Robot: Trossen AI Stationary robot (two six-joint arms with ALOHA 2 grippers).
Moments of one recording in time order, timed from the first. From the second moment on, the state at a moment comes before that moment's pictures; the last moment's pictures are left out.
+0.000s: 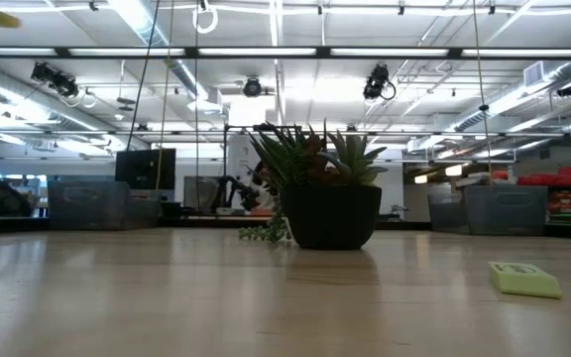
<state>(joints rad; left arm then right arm) -0.83 1.37 1.37 -1.46 -0.06 -2.08 0.43 1.32 1.51 -1.07 0.91 1.03</state>
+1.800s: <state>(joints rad) -0.97 1.62 1.51 -1.38 0.05 -2.14 0.43 1.32 1.51 -1.07 0.77 1.00</state>
